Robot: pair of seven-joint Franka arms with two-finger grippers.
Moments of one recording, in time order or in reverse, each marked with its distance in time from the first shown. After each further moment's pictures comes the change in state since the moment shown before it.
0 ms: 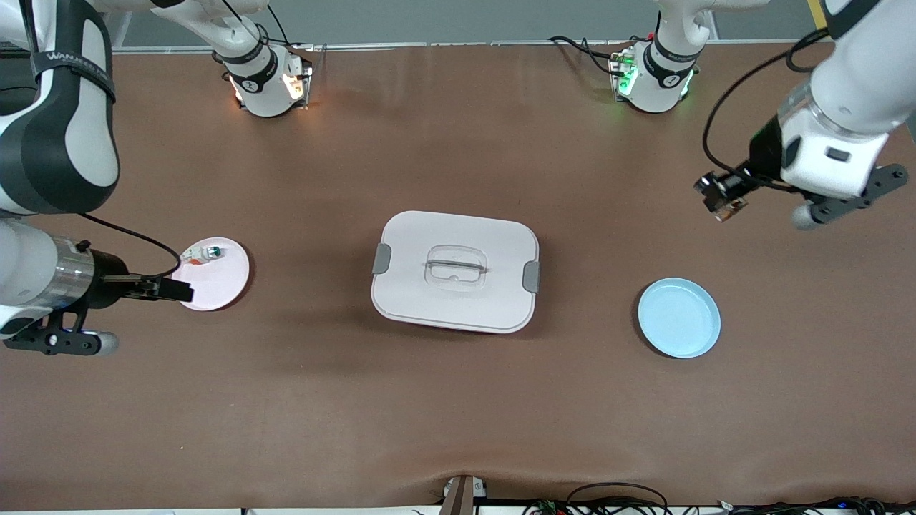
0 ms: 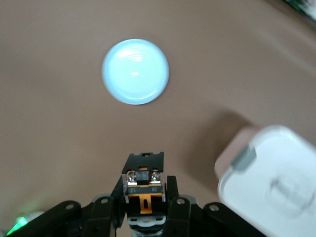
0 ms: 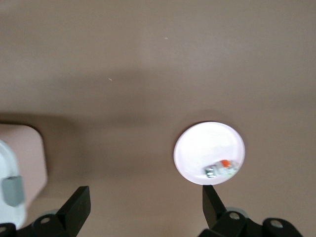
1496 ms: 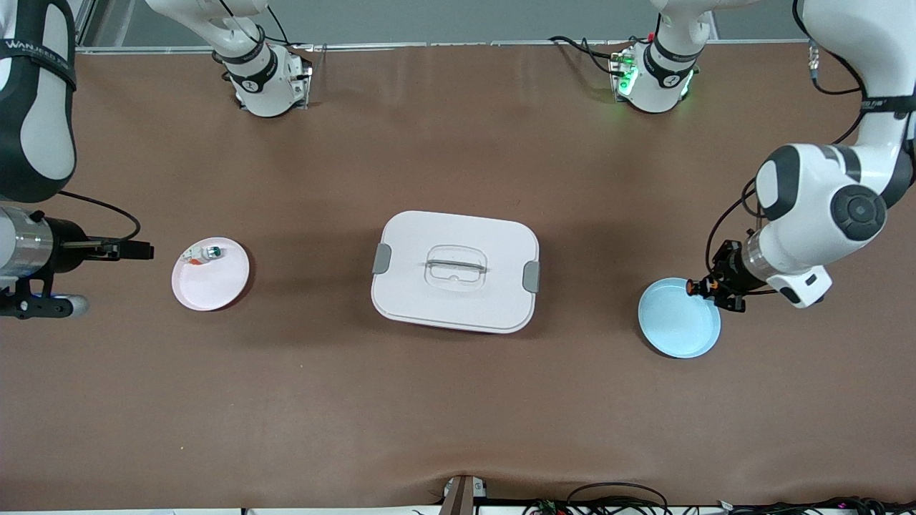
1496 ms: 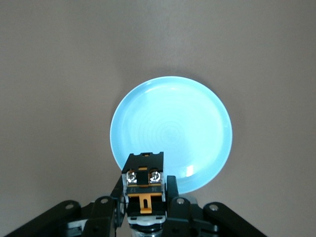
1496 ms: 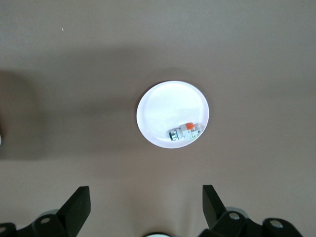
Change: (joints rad) left arm 0.151 0.214 0.006 -0.488 0.044 0.722 -0.632; right arm -0.089 -0.152 0.003 -0.239 -0.044 -0.027 -0.096
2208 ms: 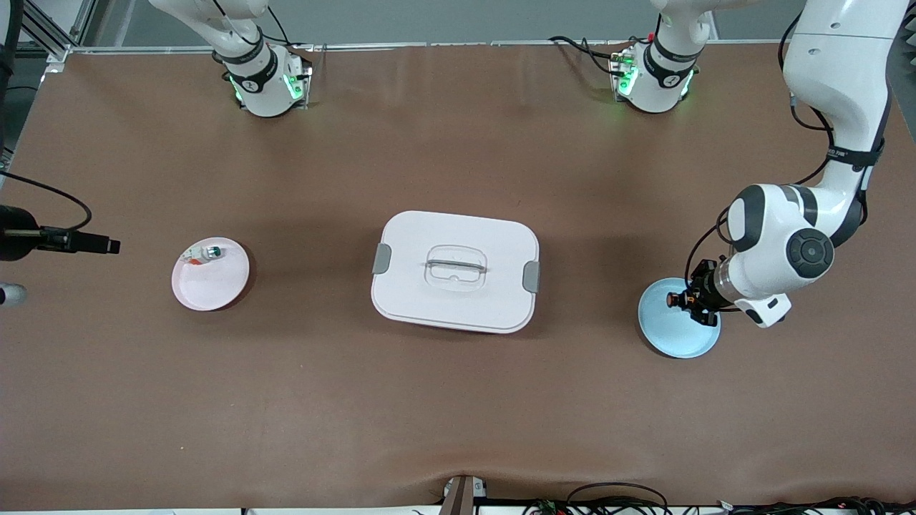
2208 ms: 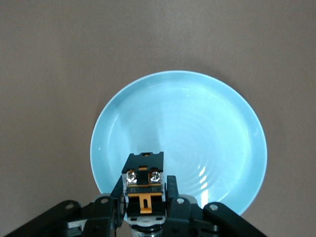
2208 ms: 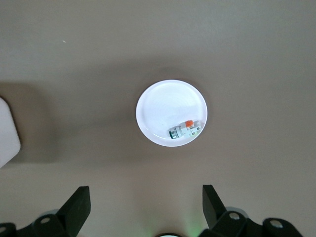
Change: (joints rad) left arm 0.007 0.157 0.001 0.025 0.046 0.080 -0.002; right arm -0.098 -0.065 0.007 -0.037 0.073 0.007 -0.016
